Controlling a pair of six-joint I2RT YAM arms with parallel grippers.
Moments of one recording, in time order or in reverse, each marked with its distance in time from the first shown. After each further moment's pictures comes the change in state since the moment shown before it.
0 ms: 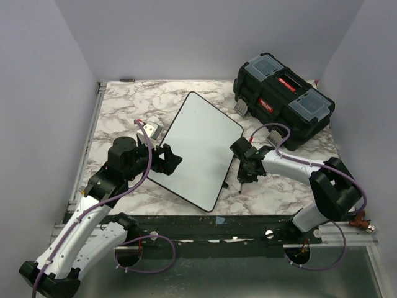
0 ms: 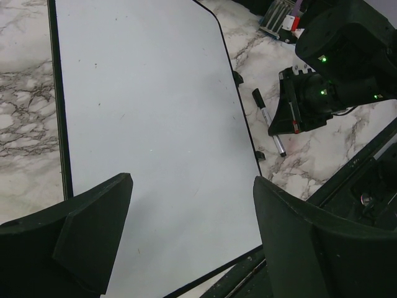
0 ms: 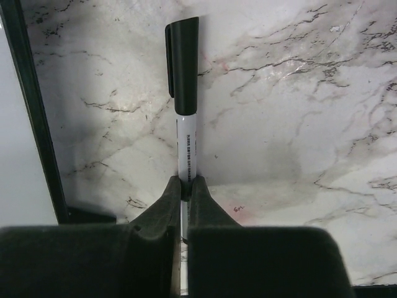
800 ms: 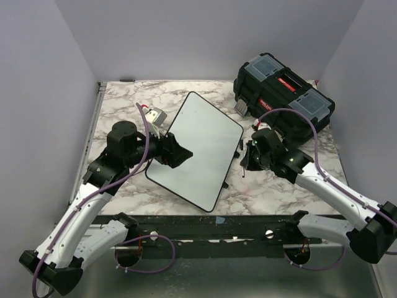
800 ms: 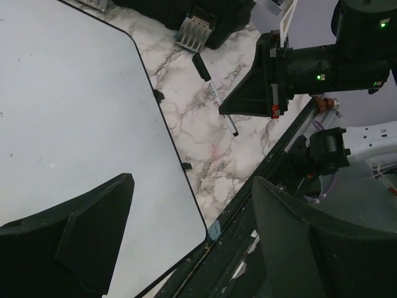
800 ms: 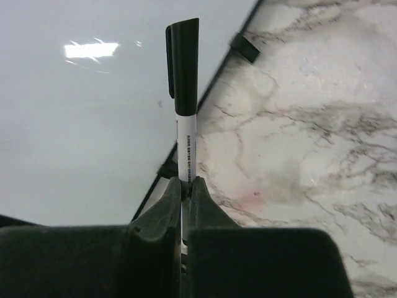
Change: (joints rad) left arm 0.000 0.121 0.168 -0.008 0.222 -0.119; right arm 0.002 -0.419 0.057 -0.033 -0.045 -0.321
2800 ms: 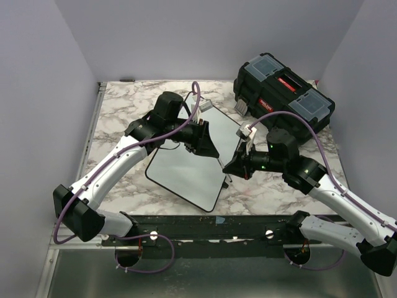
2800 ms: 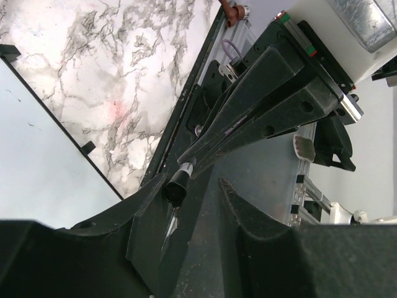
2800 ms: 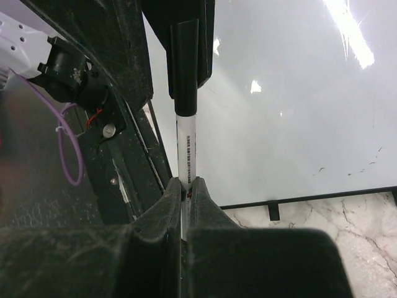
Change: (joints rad) left arm -0.127 0.532 0.383 -0.132 0.386 -0.025; right arm 0.064 -0.188 -0.004 0.254 -0.624 -0.432
